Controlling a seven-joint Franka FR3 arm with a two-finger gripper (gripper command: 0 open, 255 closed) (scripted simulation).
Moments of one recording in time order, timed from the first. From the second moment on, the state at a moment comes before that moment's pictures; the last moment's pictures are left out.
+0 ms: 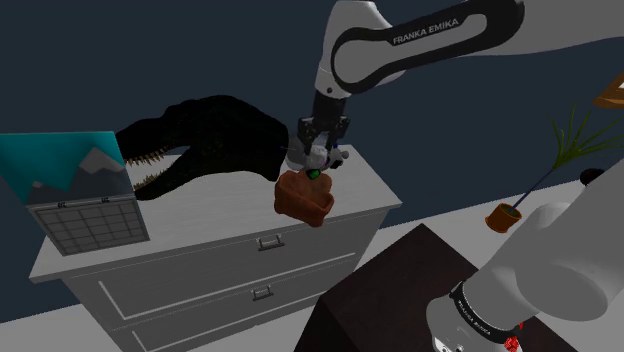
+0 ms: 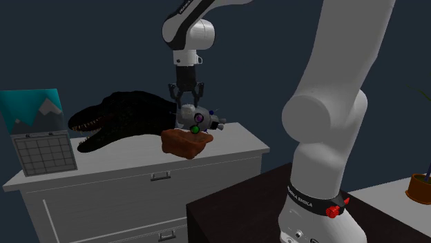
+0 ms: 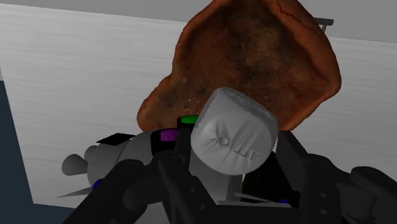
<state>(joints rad) 0.15 -0.06 0.09 -2.20 0.00 2.13 0.41</state>
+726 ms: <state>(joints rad) 0.15 0.01 0.09 -2.26 -0.01 2.27 0.41</state>
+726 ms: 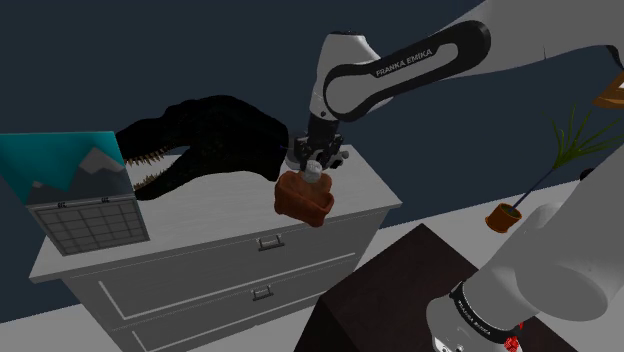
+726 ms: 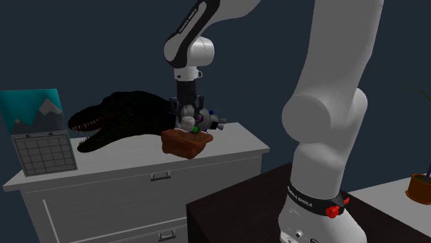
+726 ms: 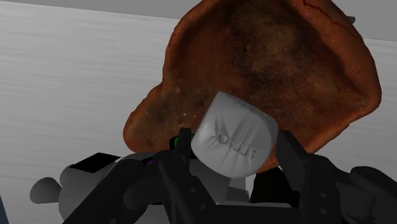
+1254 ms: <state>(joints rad) 0.15 0.02 0.09 -2.27 -0.01 2.28 0.41</state>
